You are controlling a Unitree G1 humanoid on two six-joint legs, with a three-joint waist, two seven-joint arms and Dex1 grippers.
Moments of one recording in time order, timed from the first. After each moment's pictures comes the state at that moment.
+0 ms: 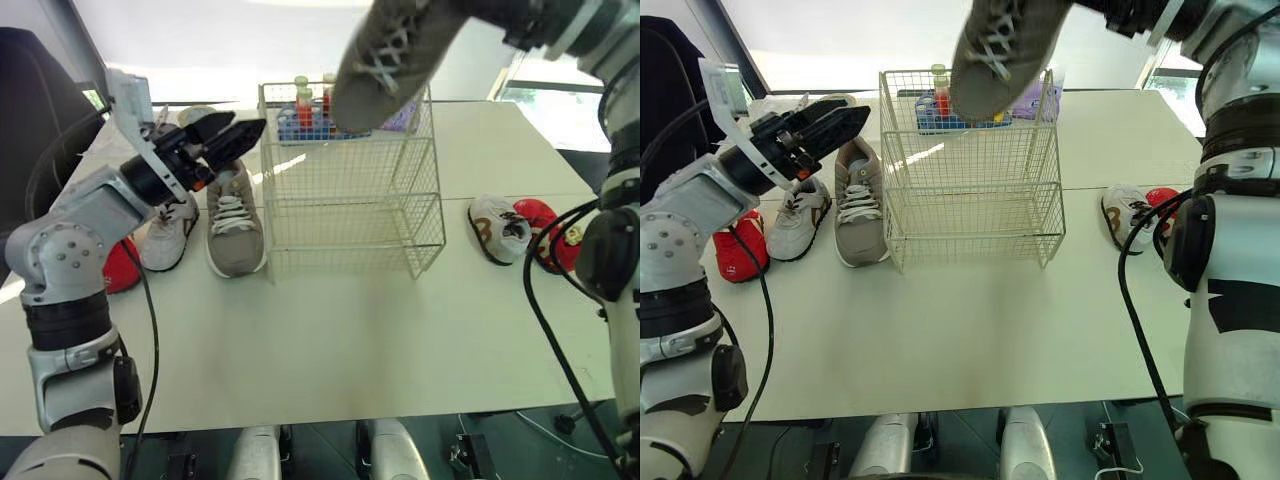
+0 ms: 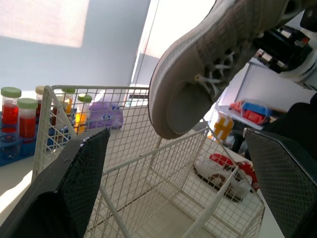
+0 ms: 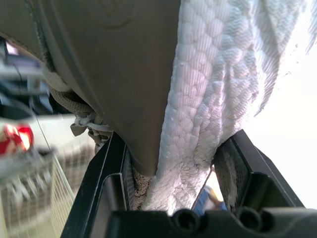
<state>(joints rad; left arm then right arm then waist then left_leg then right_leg) -0.75 0.58 0.33 -0.13 -0.99 0.86 -0.51 -1.59 -0.72 -0.02 1.10 0.30 0.11 1.22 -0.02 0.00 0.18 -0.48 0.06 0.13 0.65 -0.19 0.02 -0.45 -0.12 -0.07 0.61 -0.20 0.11</state>
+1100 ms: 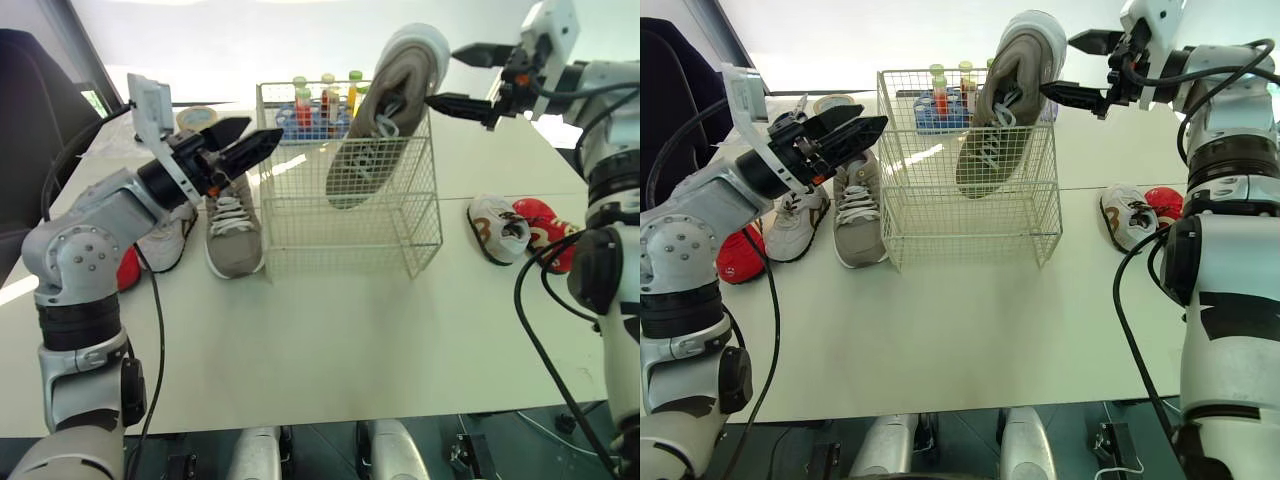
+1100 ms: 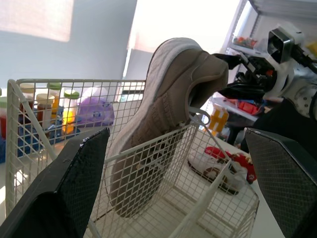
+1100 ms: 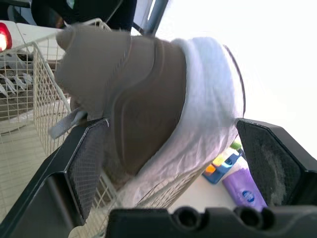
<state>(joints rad) -0.75 0.56 0.27 -0.16 -0.96 0.84 -0.52 -1.48 -0.73 -0.03 1.12 0.09 -0.07 1.27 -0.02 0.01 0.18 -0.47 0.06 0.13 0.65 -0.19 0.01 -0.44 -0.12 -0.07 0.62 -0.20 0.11</state>
